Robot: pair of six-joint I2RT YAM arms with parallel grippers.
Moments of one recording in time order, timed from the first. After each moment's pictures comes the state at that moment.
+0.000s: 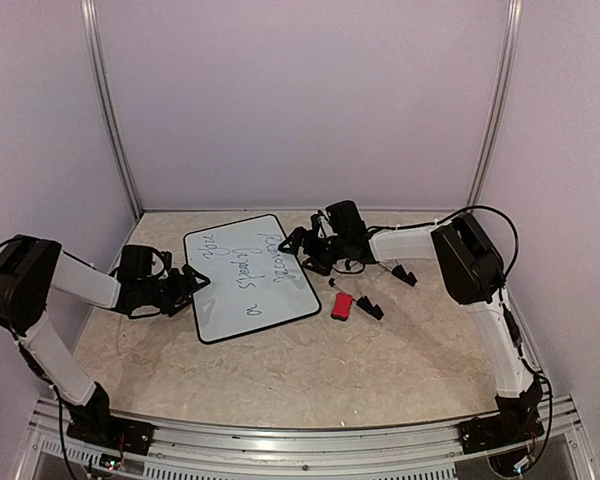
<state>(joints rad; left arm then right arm) -0.19 1.65 0.59 0.37 0.42 -0.76 0.64 2.42 1.80 0.07 -0.44 0.87</state>
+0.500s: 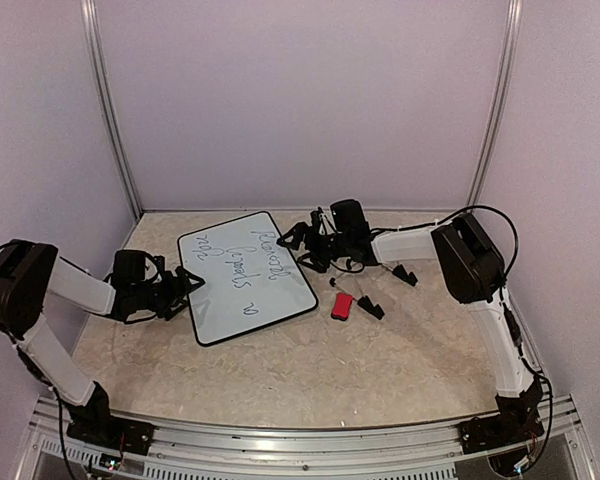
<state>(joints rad) -0.15 1.61 0.52 0.44 0.45 -0.83 0.62 2.42 1.77 0.20 -0.54 0.94</state>
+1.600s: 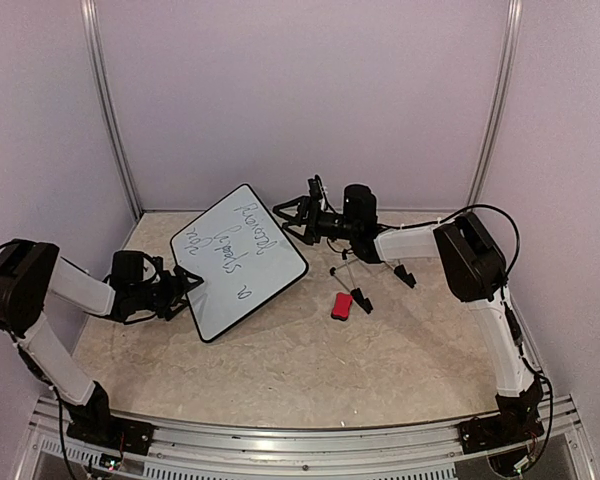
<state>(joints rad) -0.14 1.63 0.51 0.48 0.47 -0.87 0.60 2.42 1.76 0.66 -0.73 1.03</state>
